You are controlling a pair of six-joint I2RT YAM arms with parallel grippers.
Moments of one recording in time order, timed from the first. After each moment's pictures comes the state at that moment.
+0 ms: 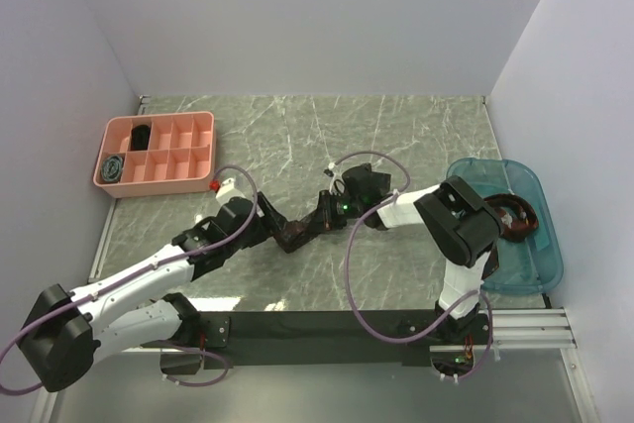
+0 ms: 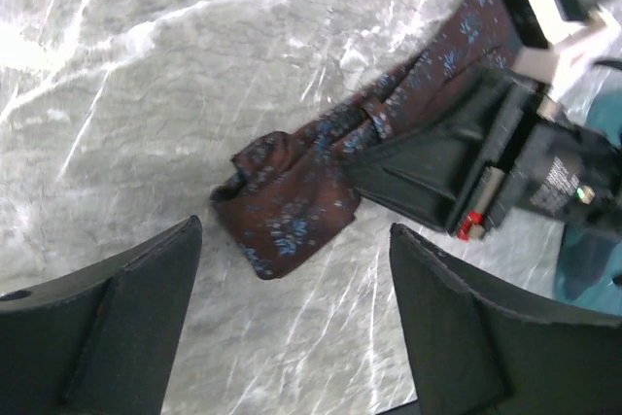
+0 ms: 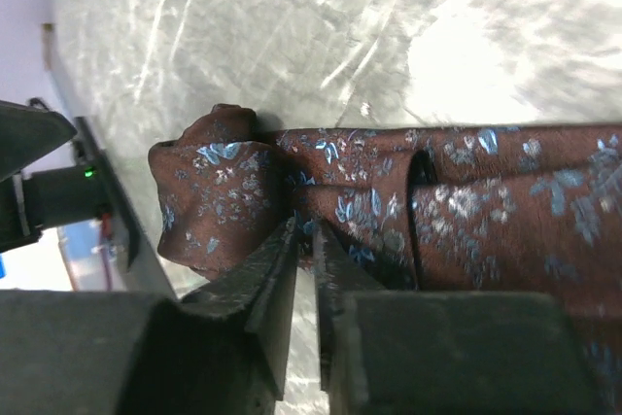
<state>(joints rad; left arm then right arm) -0.75 0.99 0.54 -0.22 -0.27 -1.02 0.60 1.87 0.80 0.35 -0.62 0.63</state>
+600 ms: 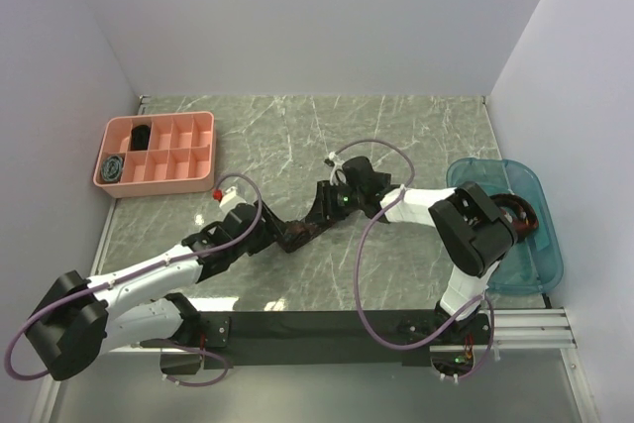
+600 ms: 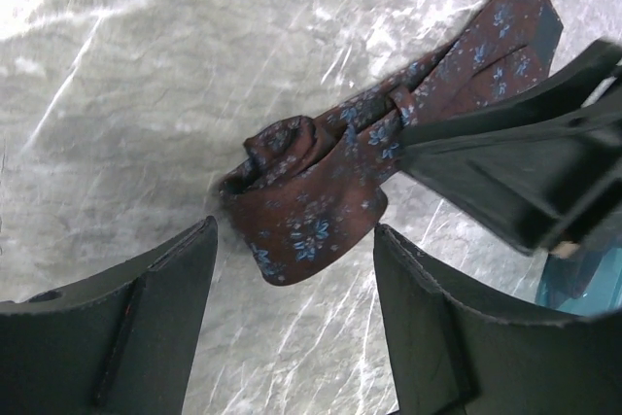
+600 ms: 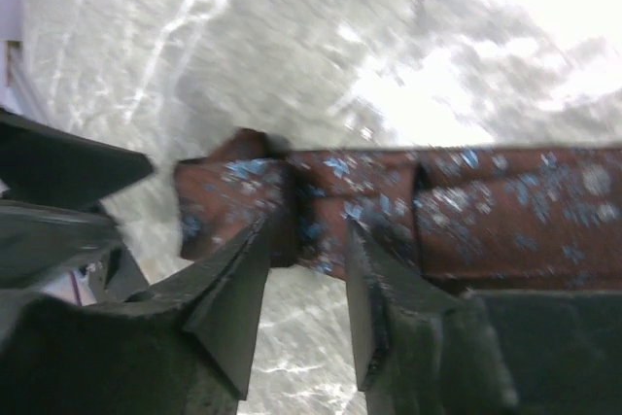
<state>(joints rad) -0.76 1.06 0.46 -0.10 -0.26 -1.15 0.61 1.76 0.86 0.17 -0.50 0.53</state>
